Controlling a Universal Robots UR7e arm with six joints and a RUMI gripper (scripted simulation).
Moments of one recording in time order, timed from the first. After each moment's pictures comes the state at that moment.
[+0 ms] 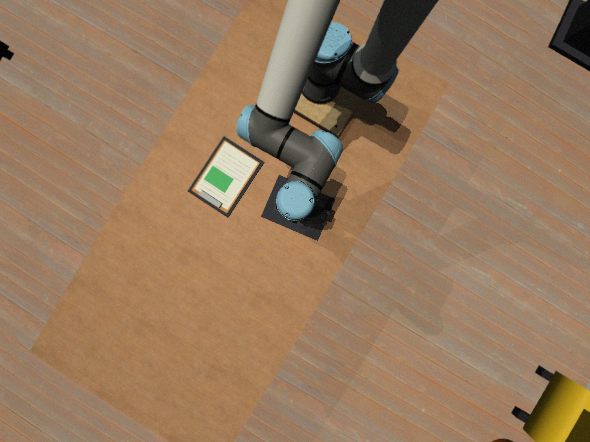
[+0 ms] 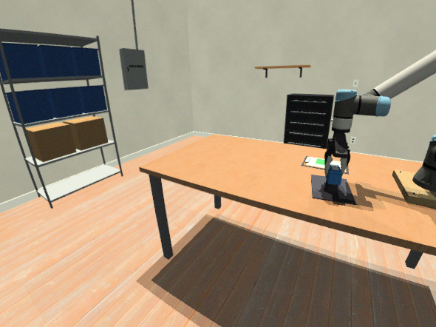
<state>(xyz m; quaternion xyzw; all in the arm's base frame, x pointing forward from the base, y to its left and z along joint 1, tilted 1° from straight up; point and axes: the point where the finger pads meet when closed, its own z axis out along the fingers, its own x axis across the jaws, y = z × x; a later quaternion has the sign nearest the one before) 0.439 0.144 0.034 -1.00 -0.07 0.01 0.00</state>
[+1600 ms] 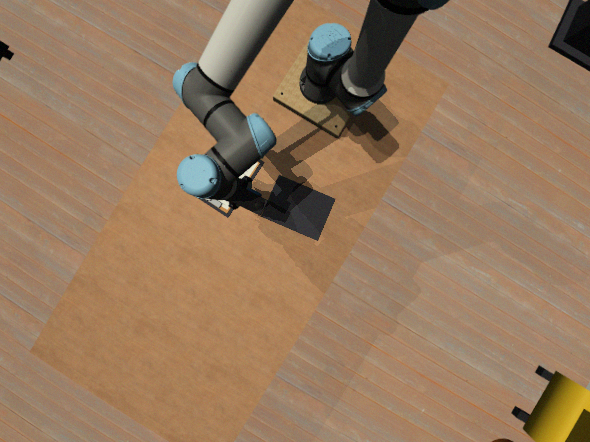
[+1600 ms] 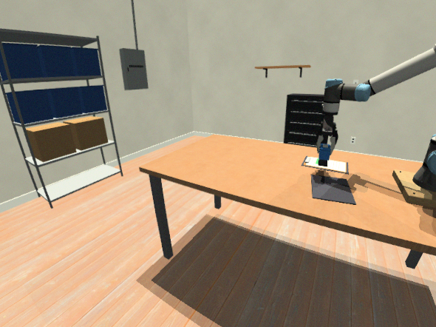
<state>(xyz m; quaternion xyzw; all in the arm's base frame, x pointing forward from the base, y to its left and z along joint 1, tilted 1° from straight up) 0.485 -0.029 0.075 -1.00 0.00 0.01 0.00</state>
